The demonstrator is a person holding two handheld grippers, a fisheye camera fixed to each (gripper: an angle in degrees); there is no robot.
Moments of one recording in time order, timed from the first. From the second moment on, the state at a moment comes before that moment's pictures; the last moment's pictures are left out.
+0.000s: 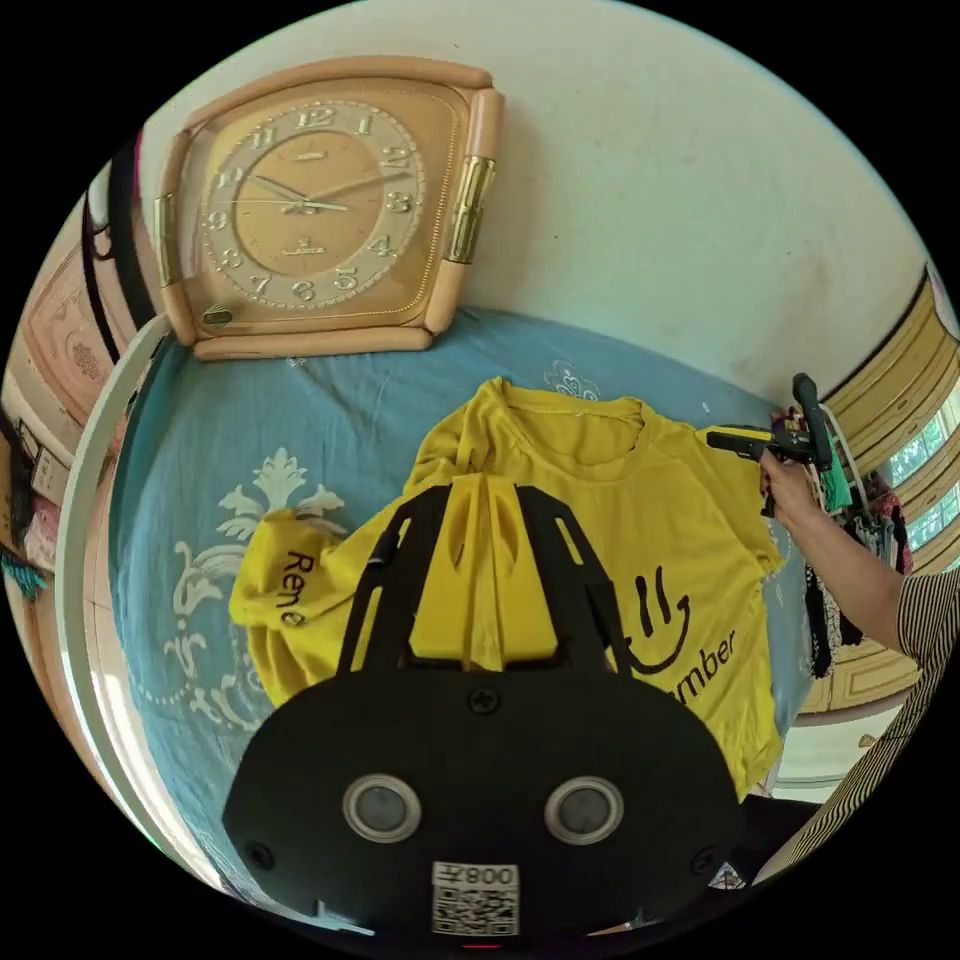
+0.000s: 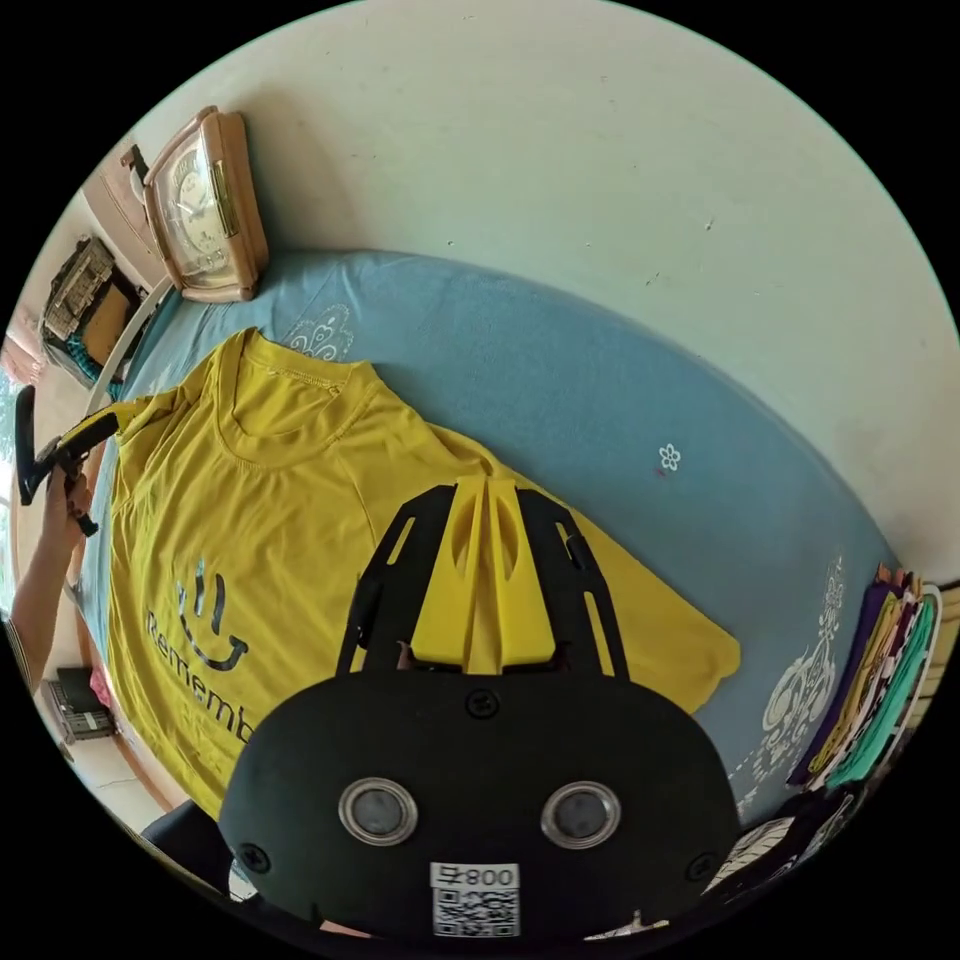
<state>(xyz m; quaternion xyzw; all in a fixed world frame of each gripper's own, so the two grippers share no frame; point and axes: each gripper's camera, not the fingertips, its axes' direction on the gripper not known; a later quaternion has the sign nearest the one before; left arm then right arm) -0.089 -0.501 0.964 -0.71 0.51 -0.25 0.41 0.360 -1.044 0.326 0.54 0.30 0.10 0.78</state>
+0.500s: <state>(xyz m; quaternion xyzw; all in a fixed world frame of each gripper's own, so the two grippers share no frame) -0.246 -0.415 0.886 -0.80 0.37 -0.35 0.33 0.232 -1.098 0.399 0.53 0.07 -0.15 0.83</state>
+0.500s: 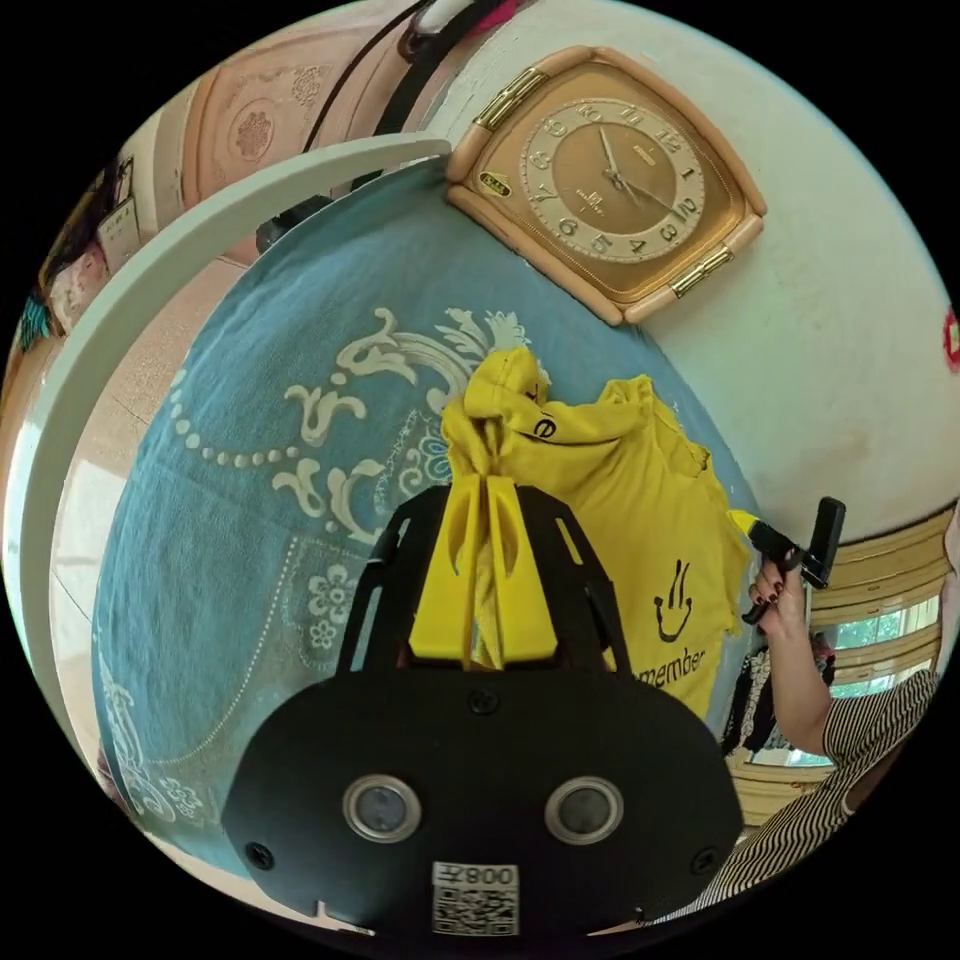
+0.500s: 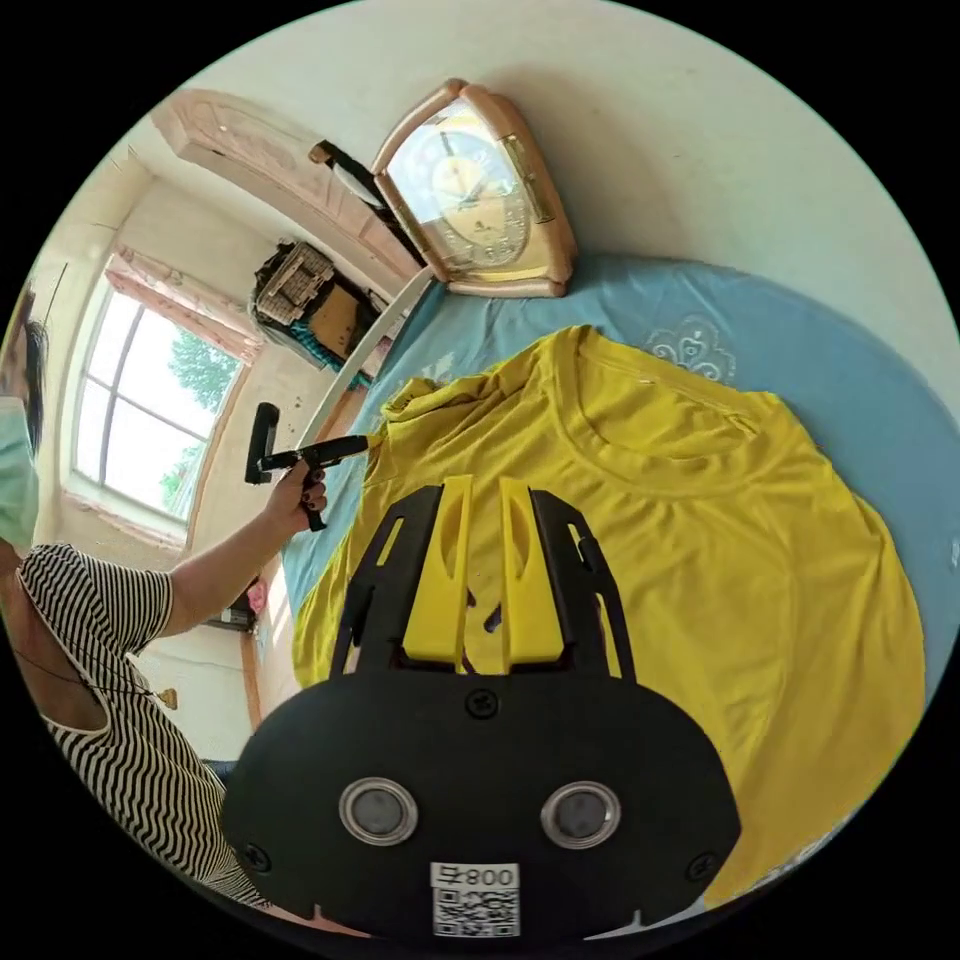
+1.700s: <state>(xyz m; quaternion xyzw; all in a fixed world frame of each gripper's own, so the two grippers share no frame) -0.411 -0.493 0.840 -0.74 0.37 -0.23 0.50 -0.092 -1.262 0.430 0.45 0.33 -0.33 0.76</state>
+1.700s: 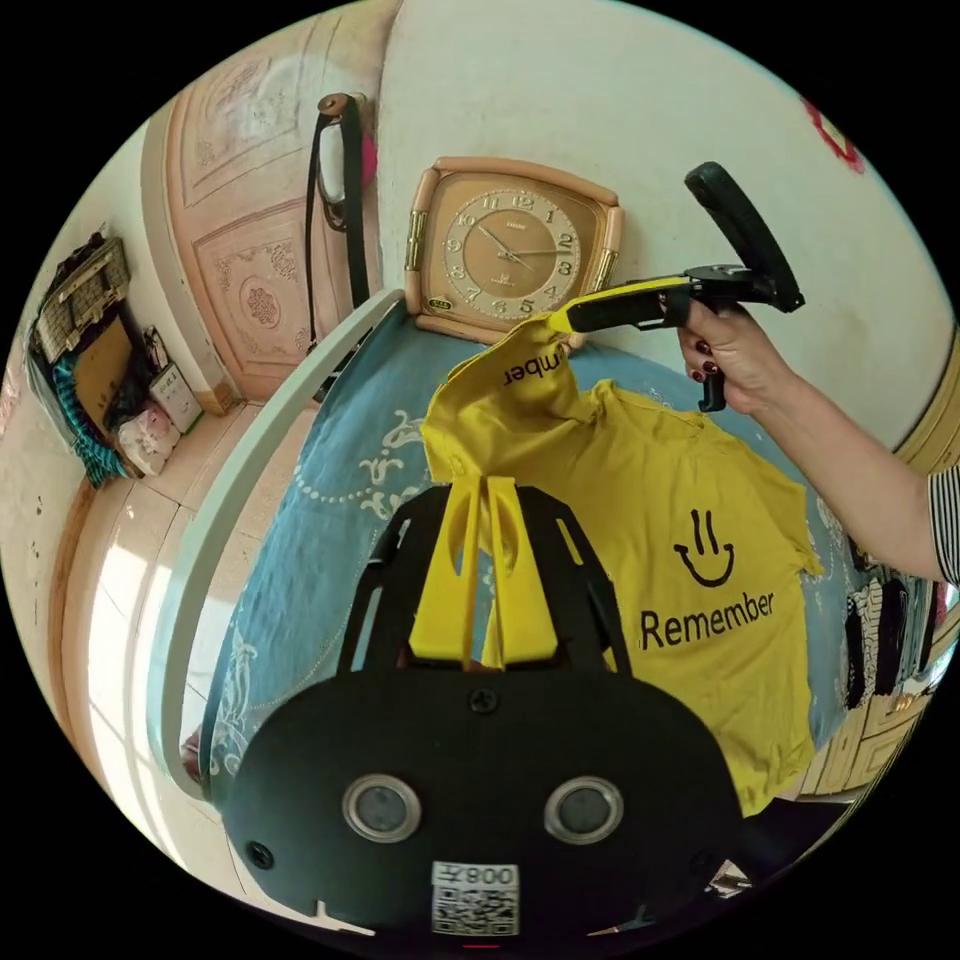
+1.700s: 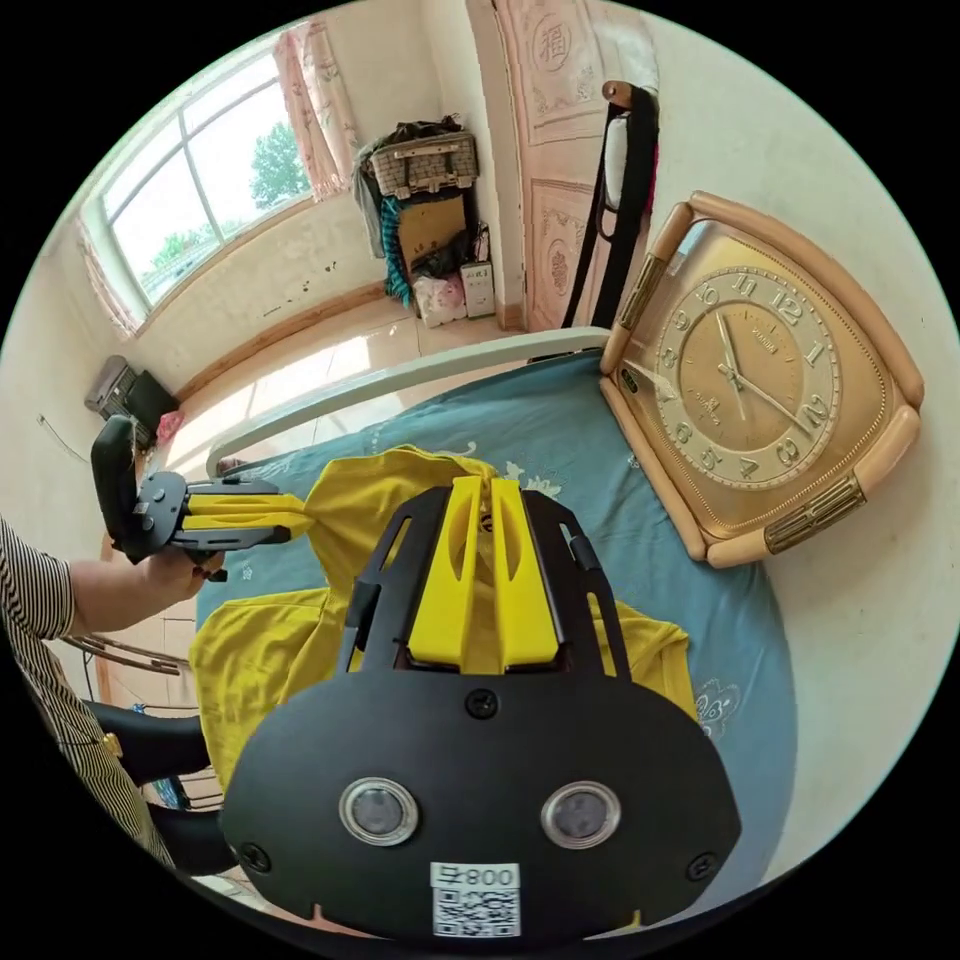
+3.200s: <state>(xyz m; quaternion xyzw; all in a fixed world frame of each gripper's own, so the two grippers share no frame) -0.536 -0.317 0.742 -0.80 0.26 -0.39 0.37 -0.117 -1.379 0.406 0.43 0.44 -0.21 0.76</state>
